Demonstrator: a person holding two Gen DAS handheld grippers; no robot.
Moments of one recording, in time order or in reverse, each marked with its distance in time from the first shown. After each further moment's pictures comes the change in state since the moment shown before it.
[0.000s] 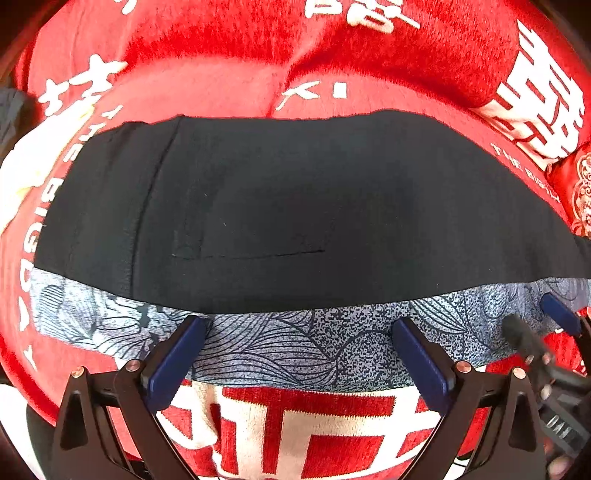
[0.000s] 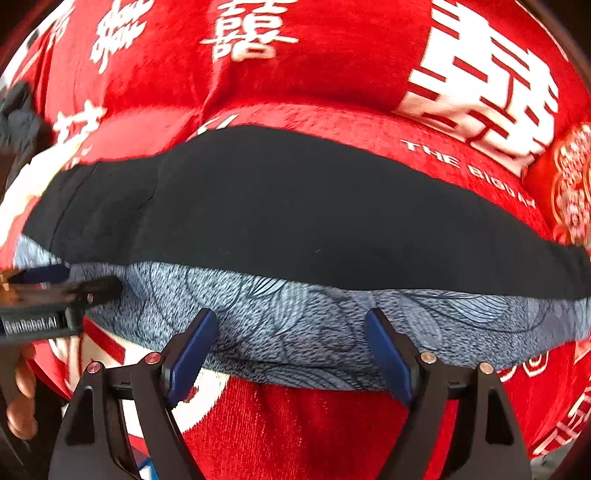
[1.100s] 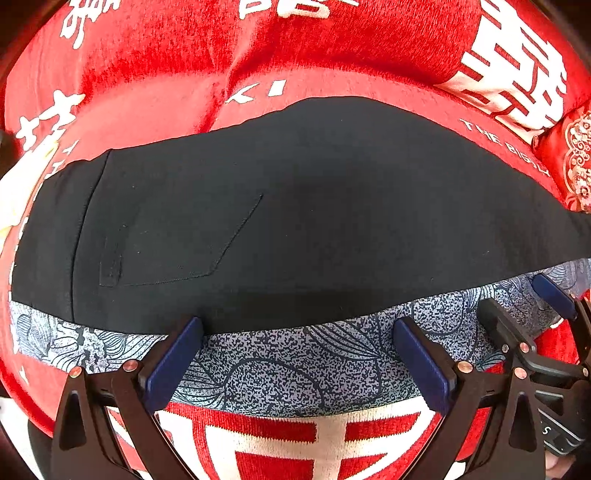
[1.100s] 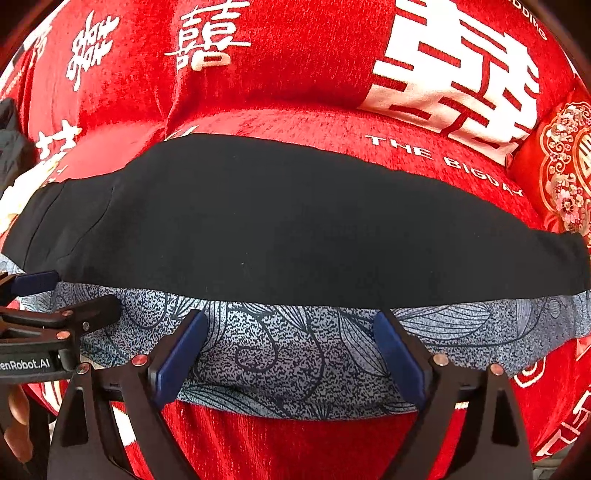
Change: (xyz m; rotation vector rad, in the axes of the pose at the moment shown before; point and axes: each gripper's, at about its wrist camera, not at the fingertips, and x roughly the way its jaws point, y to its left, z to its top) left arm 0.014 -0.058 0.010 0.097 0.009 -0.002; right arm 0.012 -0.044 0.001 0.027 -0.037 -0.031
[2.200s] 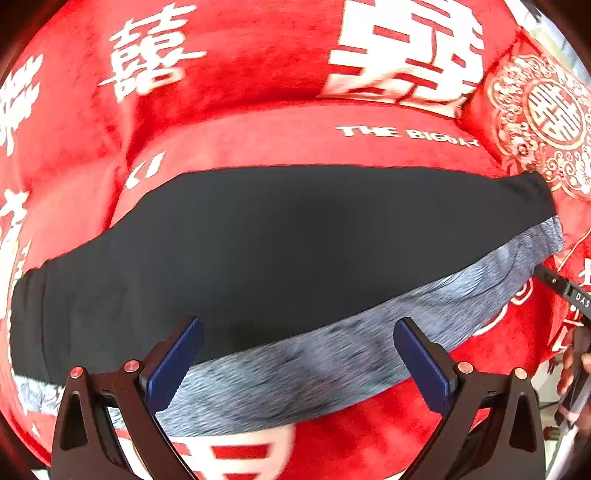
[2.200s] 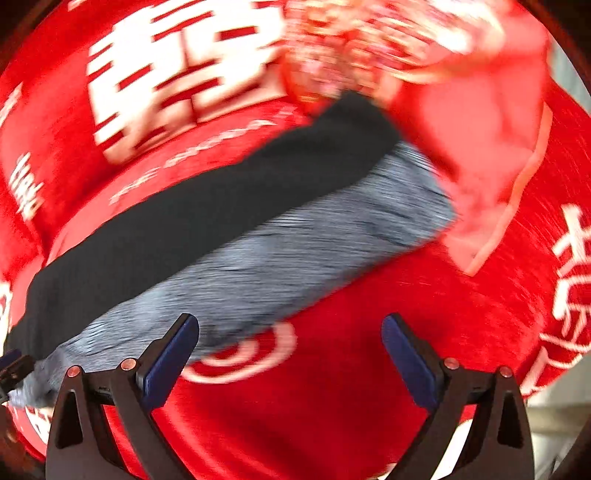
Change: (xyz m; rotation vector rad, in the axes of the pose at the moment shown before) left arm -0.026 -0.129 0.020 0.234 -0.072 -0.084; right arm -0.051 -0.281 -0.077 0.573 0.003 -0.125
